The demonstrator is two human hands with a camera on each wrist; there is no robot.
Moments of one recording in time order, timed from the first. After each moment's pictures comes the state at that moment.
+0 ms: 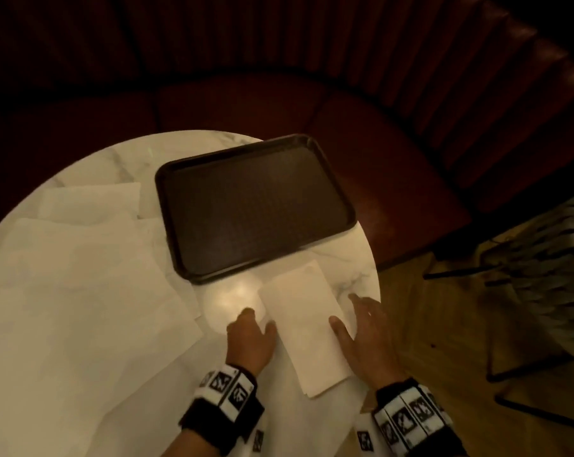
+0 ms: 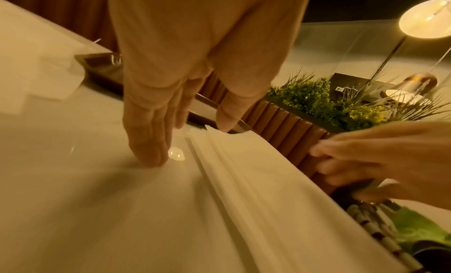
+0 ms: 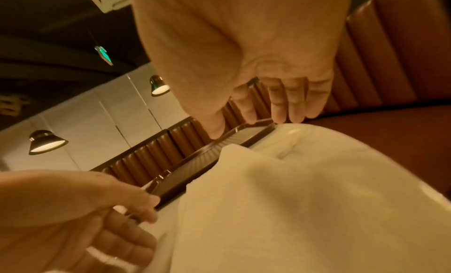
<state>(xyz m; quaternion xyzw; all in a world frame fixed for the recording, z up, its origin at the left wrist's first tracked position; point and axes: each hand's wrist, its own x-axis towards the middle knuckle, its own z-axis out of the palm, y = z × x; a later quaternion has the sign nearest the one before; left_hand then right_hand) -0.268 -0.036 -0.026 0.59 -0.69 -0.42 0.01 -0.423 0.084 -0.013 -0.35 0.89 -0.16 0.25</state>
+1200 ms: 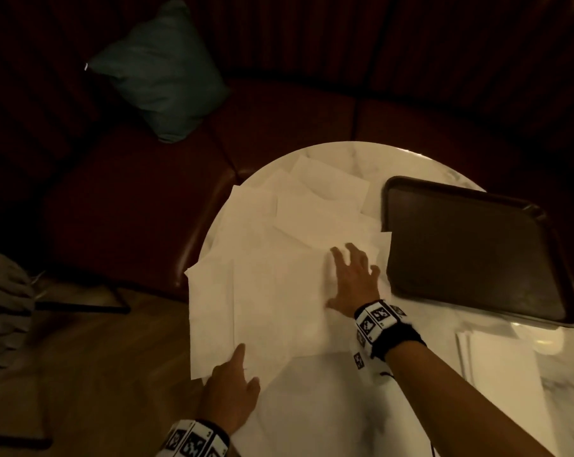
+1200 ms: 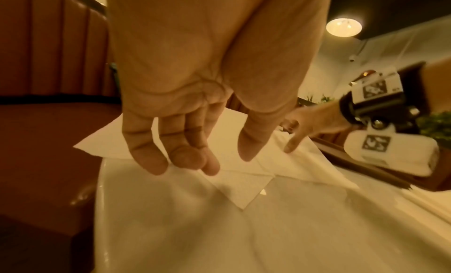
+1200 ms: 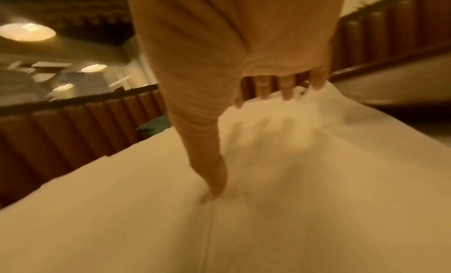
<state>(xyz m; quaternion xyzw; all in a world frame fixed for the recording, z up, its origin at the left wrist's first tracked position) 0.071 -0.031 -0.027 0.73 -0.53 -0.43 0.01 -0.156 -0.173 -0.036 -0.67 0.71 0.10 0.20</state>
